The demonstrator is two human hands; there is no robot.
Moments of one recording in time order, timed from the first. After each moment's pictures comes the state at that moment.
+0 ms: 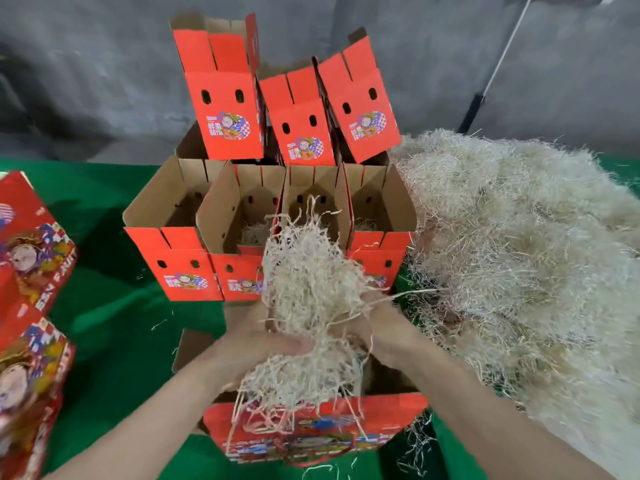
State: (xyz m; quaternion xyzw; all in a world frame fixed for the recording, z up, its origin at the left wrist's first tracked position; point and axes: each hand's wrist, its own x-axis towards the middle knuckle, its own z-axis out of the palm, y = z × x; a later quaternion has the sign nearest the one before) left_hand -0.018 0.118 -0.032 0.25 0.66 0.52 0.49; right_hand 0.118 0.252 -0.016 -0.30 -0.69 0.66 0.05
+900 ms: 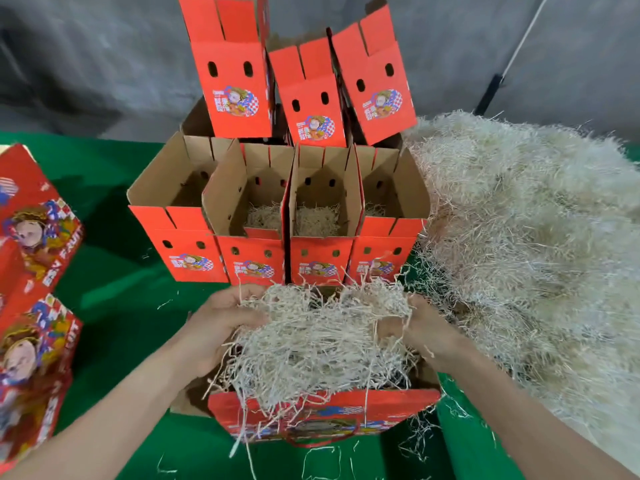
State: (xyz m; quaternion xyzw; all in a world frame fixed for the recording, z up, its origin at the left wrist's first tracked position) left_hand -0.052 0.098 -0.046 0.18 0.66 0.57 0.45; right_hand 0.147 0.294 -0.057 -0.40 -0.68 0.62 0.02
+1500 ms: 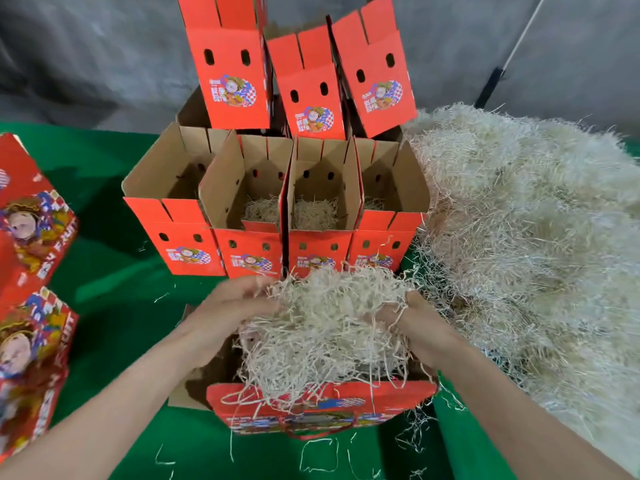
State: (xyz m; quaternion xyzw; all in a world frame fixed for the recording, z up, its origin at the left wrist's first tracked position) left_hand -0.048 0.105 -0.039 0.27 0.72 0.48 0.43; right_hand 0.143 0.283 -0.055 -0.41 -0.59 0.69 0.07
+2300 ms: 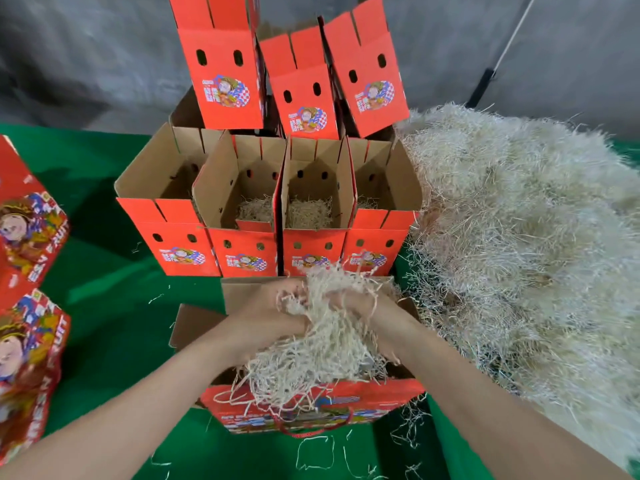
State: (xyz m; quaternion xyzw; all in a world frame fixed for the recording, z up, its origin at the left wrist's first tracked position) left_hand -0.014 0.130 -0.036 0.32 0.69 0.45 0.47; right_hand 0.118 0.250 -0.031 -0.39 -0.58 0.71 -0.04
